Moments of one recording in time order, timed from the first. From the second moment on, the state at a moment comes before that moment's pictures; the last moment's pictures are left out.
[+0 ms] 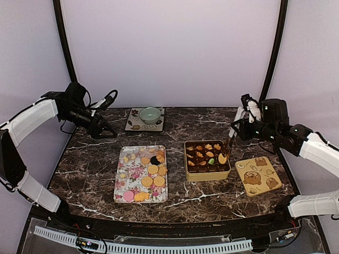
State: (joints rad) left arm -0.18 1.45 1.32 -0.98 0.79 0.50; right arm 0.53 1.01 0.85 -0.31 0.05 0.14
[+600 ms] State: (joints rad) left arm -0.18 1.45 1.32 -0.99 0.79 0.52; right arm 0.49 1.04 0.92 -0.38 -0.26 -0.15
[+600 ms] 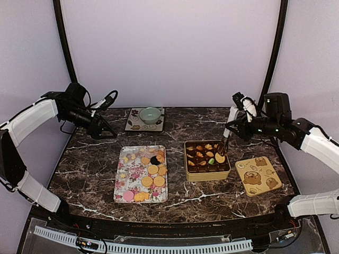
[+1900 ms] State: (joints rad) left arm -0.18 1.46 1.32 -1.02 0.80 0.52; right arm 0.49 1.15 1.00 -0.48 -0.39 -0.54
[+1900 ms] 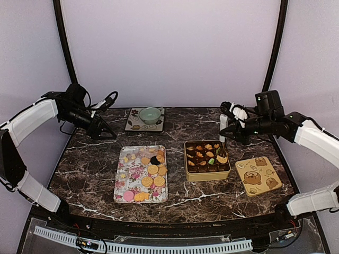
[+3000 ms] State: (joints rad) left arm -0.18 1.46 1.32 -1.03 0.81 0.53; right arm 0.54 1.22 1.09 -0.60 -0.37 -0.72
